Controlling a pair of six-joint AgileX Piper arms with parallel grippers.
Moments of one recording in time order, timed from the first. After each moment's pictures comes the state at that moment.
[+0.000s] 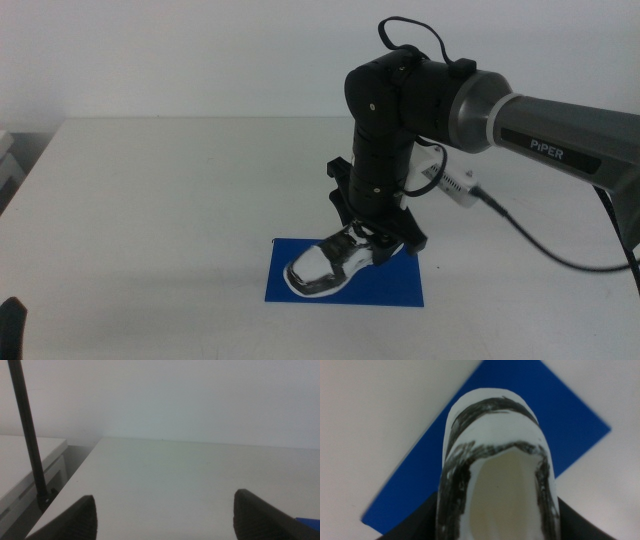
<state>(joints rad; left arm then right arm) 0.04 -0.02 0.03 0.11 0.11 -0.19 0.63 2.08 -1.77 0.02 1.21 1.61</state>
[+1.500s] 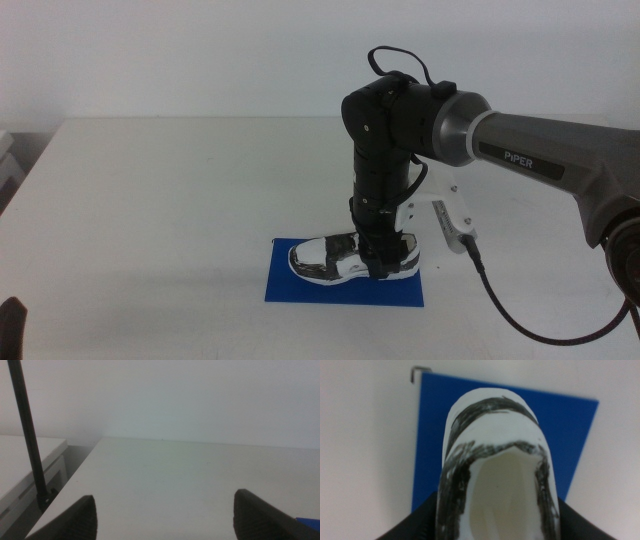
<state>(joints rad) 0.04 -0.02 0.03 0.11 0.11 -0.19 0.62 2.15 -1.77 -0.01 1.21 2.14</state>
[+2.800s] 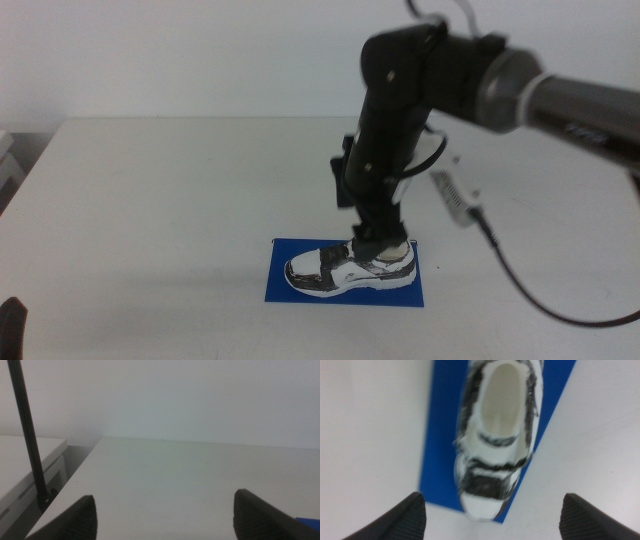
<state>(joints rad) 0.04 -0.02 0.03 0.11 0.11 -0.19 0.62 2.01 -1.77 0.14 1.21 1.98</state>
